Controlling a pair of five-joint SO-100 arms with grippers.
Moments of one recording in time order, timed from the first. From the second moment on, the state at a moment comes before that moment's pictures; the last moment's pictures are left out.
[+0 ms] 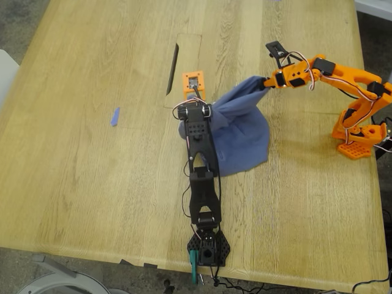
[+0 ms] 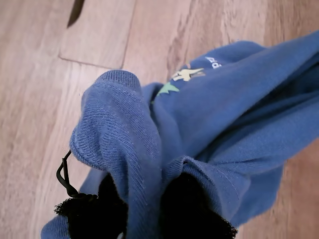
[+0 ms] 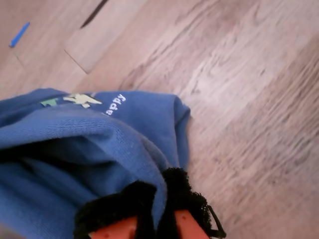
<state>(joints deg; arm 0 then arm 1) -6.9 73.1 25.2 104.4 -88.9 15.9 115.0 100.0 51.7 -58.1</state>
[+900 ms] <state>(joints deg) 15.1 123.2 102.0 81.8 -89.9 7.5 136.2 134.3 51.7 -57.4</state>
